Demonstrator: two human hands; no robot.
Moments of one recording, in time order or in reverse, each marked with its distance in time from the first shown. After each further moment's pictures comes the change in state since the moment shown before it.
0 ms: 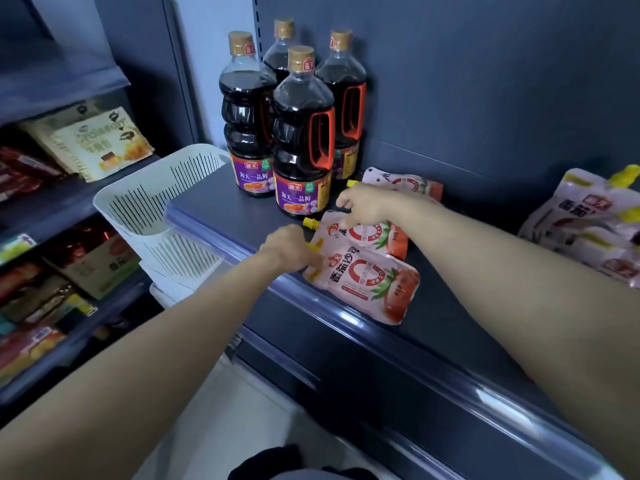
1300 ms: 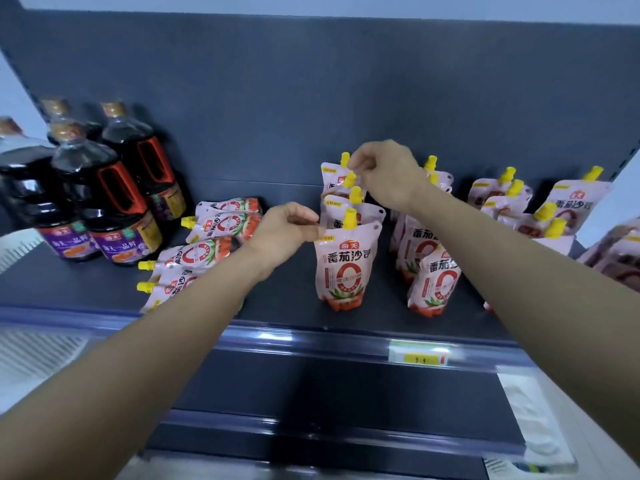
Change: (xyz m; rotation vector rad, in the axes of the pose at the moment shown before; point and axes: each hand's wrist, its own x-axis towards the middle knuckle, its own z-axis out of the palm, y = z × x) left_hand -0.119 0.212 0.083 -0.641 -0.193 0.575; right_hand -0.301 0.141 -0.038 0.345 0.899 0.339
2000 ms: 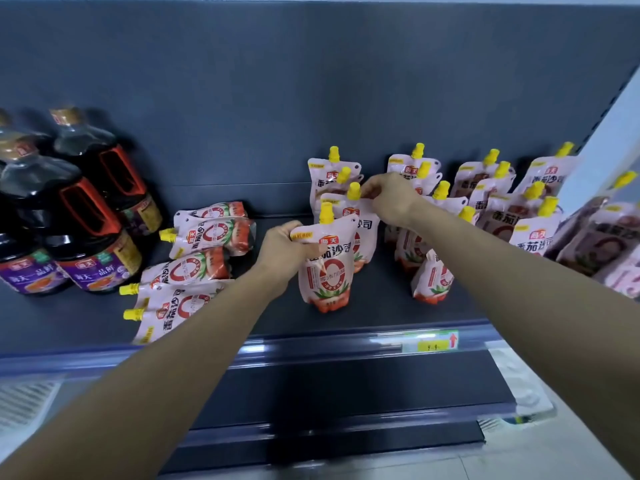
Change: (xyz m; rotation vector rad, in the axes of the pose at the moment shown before) left_hand 0.025 -0.039 -0.001 -0.176 -0.063 -0.114; right_hand 0.004 0.039 0.040 0.060 -0.066 0.307
